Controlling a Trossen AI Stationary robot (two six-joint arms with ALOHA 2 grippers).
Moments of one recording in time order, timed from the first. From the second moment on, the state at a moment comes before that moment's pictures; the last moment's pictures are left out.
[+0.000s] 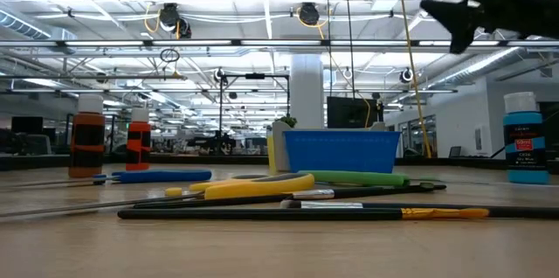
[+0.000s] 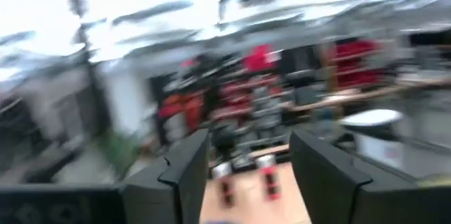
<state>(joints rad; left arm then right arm) 0.24 0.01 0.31 0.18 0.24 0.20 0.10 0.33 0.04 0.63 0.17 0.15</state>
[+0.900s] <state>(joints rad) 0.24 0.01 0.31 0.18 0.24 0.20 0.58 0.83 0.74 -0.96 0.44 0.76</state>
